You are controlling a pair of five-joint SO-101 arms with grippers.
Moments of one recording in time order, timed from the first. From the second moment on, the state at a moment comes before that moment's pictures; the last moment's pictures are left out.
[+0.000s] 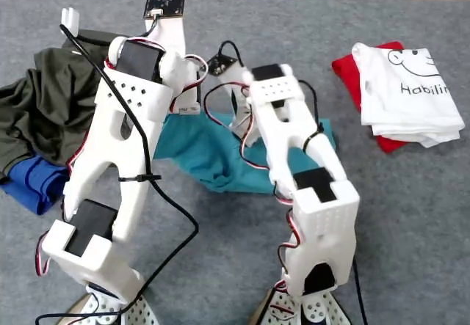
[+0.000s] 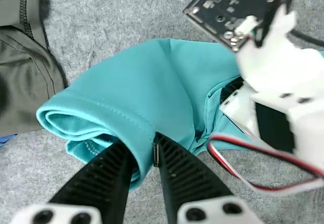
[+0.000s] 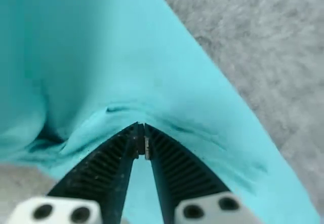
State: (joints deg) left arm 15.4 6.1 -29.3 100.3 10.2; right arm -17.5 26.2 -7.4 78.8 22.5
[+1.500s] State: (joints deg) left arm 40.2 37.7 -50.3 88.9 13.1; right arm 43.2 -0.5 32.9 26.9 2.8
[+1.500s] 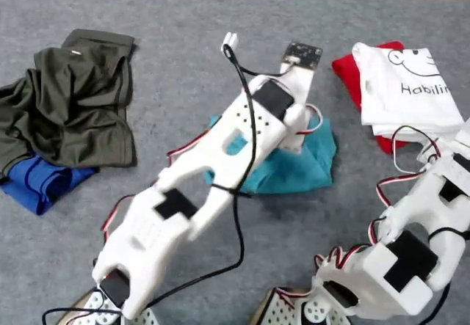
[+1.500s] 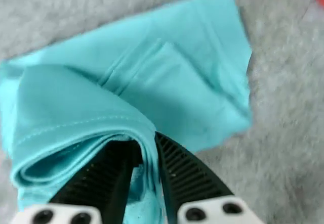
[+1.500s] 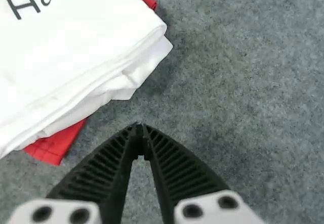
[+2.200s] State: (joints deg) left arm 44.5 55.2 -75.1 87.5 16.2; right arm 43.2 -0.1 32.9 26.9 2.8
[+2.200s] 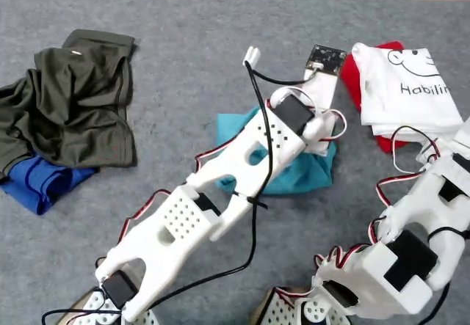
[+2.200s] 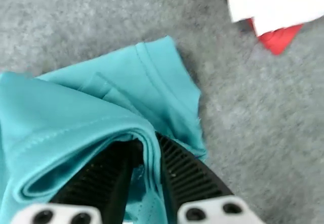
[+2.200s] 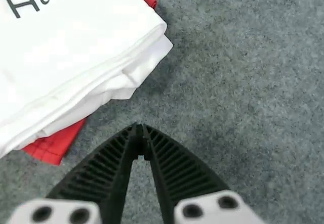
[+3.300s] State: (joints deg) left arm 25.2 49.4 -88.8 99.9 20.3; right arm 41.3 -3.3 32.9 33.6 7.9
